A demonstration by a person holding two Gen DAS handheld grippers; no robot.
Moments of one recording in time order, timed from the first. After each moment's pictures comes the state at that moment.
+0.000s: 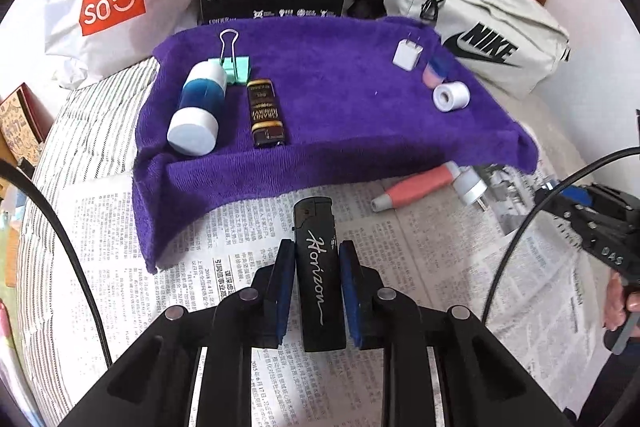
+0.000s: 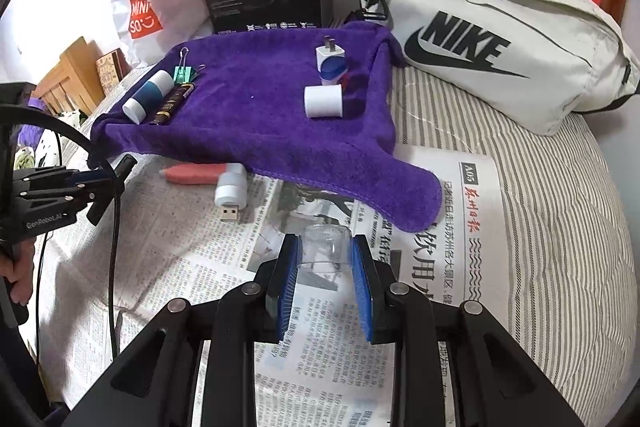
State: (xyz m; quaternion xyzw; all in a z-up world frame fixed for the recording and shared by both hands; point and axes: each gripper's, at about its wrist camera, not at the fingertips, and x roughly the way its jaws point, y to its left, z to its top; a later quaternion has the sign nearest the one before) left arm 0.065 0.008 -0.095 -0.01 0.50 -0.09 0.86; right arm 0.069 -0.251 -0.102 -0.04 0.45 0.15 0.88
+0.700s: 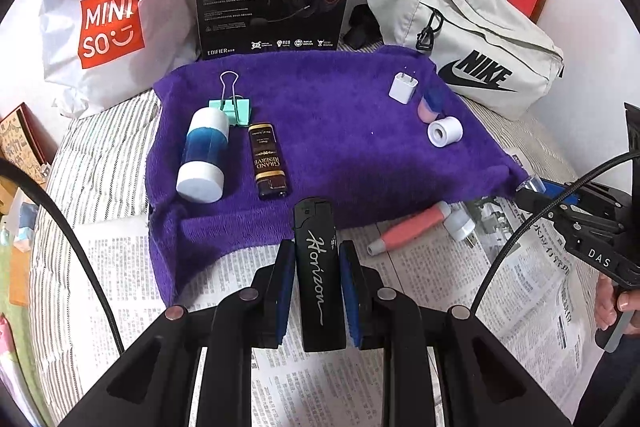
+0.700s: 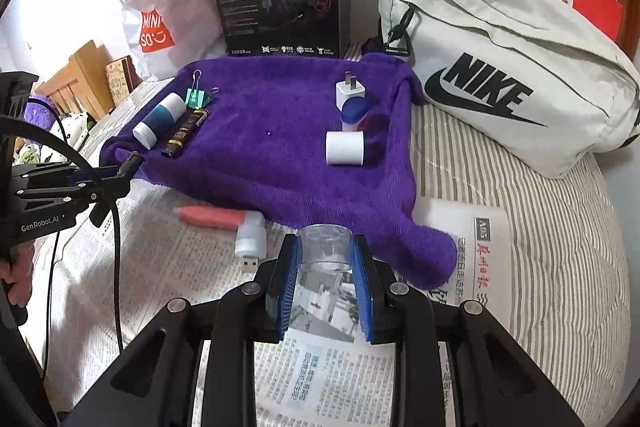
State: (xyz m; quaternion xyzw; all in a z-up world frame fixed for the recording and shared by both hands) left arm 0.082 0.010 -0.075 0.00 0.48 -0.09 0.87; right arm 0.090 -0.233 -0.083 -0.05 0.43 0.17 0.89
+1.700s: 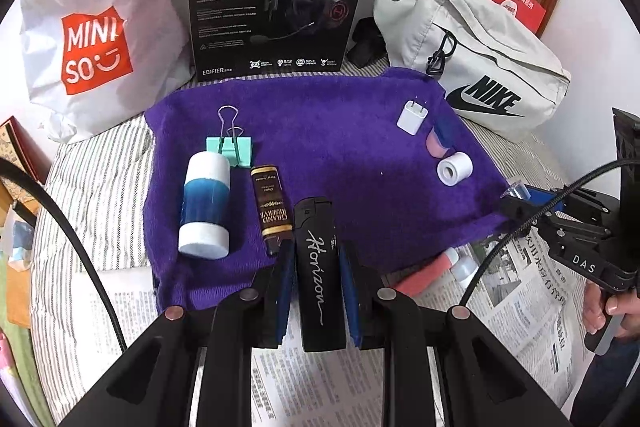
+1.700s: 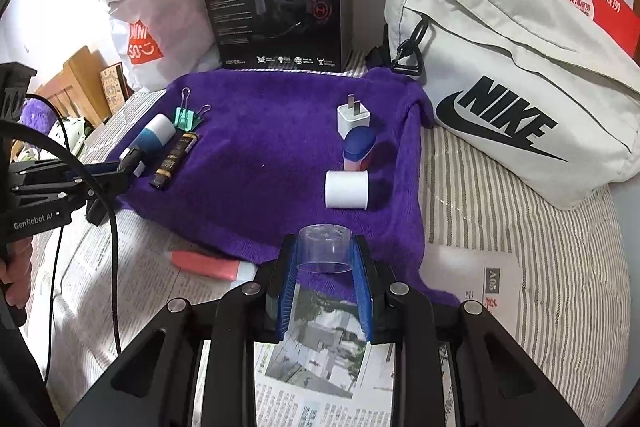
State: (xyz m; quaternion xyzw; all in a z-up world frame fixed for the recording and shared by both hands) left arm 0.124 0.015 -0.066 -0.01 0.47 -0.11 0.87; right arm 0.134 -0.220 -0.080 -0.05 0.43 0.18 0.88
